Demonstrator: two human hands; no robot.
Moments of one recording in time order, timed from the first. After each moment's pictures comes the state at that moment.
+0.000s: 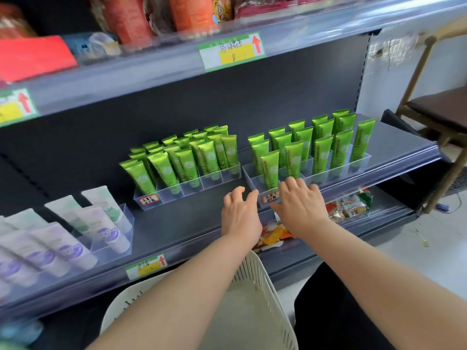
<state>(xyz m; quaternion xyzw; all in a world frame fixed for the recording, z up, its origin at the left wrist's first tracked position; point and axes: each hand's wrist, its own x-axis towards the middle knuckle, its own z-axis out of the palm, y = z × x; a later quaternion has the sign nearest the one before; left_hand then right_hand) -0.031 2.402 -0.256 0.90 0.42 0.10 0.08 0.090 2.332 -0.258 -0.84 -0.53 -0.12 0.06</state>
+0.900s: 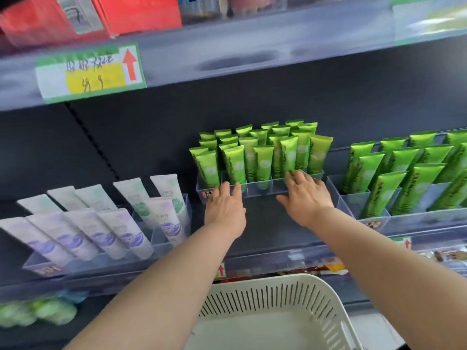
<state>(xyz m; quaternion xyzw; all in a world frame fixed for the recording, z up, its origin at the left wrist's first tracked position) -0.149 2.567 -0.266 0.84 0.53 0.03 0.01 0.029 2.512 -0.266 -0.80 -0.60 -0.04 0.05</state>
